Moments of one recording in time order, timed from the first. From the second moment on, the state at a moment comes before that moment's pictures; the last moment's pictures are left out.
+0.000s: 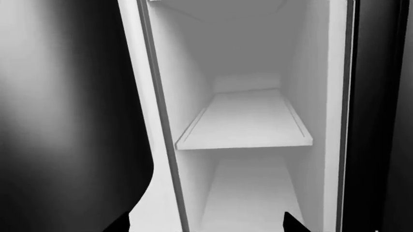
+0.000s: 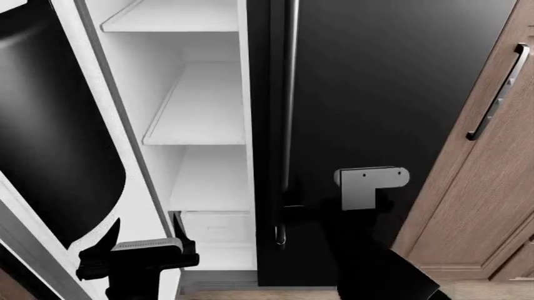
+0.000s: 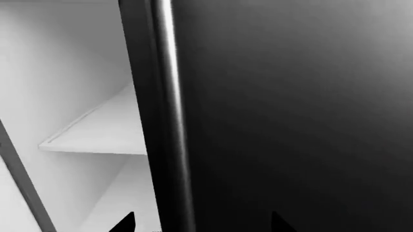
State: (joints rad) left arm -0.93 -0.70 2.07 -0.18 -0.89 0.80 -1.39; right arm 0.42 0.28 -0.40 -0.31 0.58 0.65 0.49
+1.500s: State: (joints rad) left arm -0.87 -0.71 1.98 -0.18 -0.89 0.79 -1.32; right arm 1.16 0.04 -0.55 0.57 0.54 0.56 0.29
